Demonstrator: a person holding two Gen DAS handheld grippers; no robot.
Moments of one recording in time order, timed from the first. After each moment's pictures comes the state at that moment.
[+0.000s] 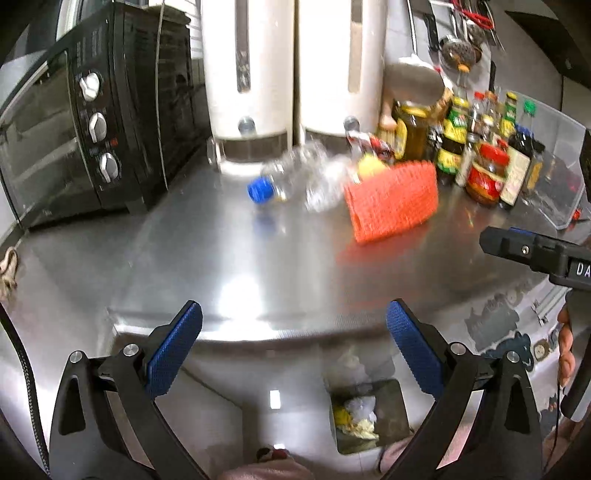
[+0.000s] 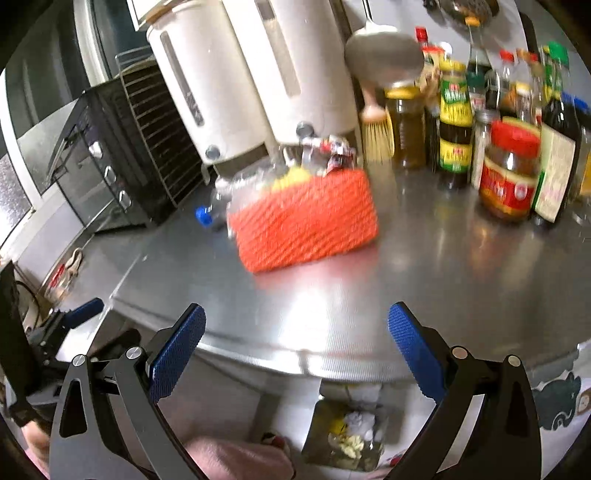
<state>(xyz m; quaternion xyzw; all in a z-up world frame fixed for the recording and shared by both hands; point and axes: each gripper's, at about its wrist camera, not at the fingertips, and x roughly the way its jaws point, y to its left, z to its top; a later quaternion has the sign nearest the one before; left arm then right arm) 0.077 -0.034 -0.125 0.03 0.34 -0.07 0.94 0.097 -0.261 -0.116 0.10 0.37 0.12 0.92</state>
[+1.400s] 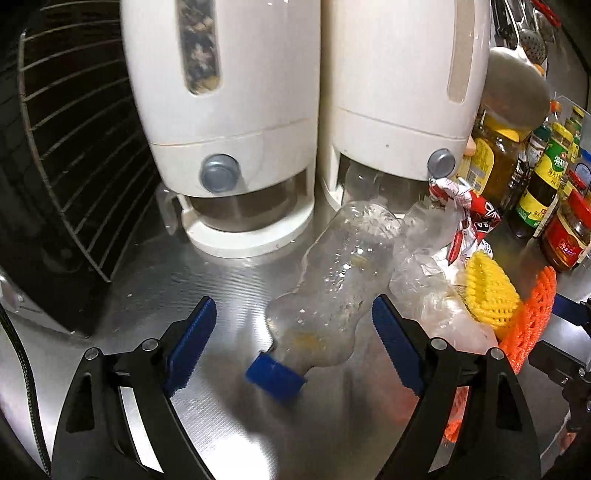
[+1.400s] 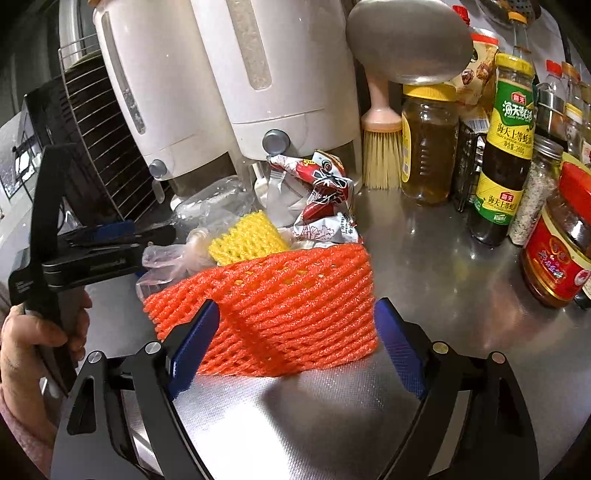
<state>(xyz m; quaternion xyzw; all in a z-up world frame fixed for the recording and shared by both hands) 0.313 -0.052 -0.142 0.05 0.39 -0.09 0.92 0.223 -0.266 -0.152 0.07 0.38 0.11 0.92</state>
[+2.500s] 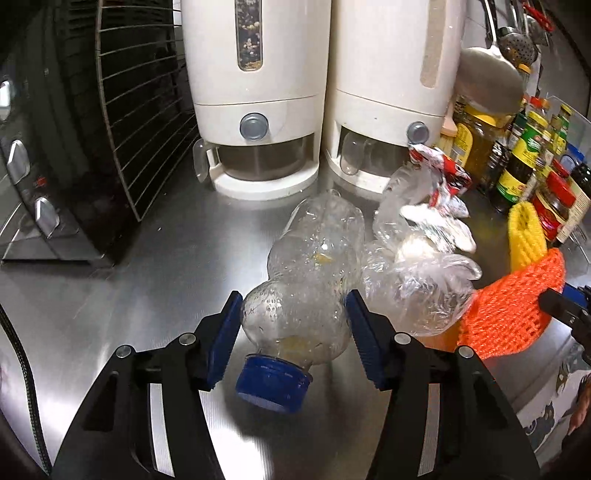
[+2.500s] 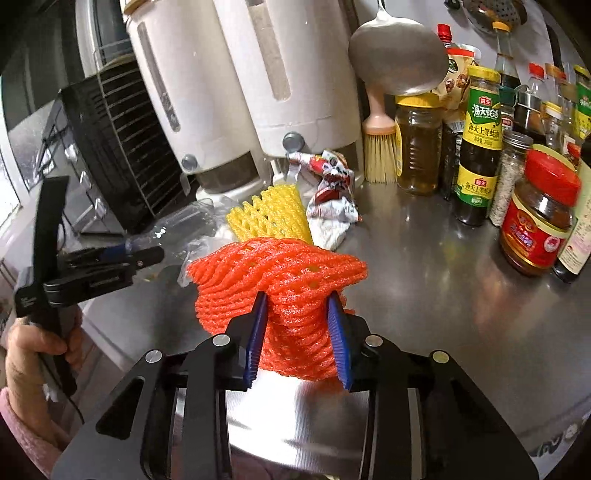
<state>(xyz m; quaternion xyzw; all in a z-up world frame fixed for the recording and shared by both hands) 0.233 -0.030 -0.137 0.03 0.40 -0.07 0.91 0.164 -0.270 -0.135 0.06 0.38 0.13 0.91</state>
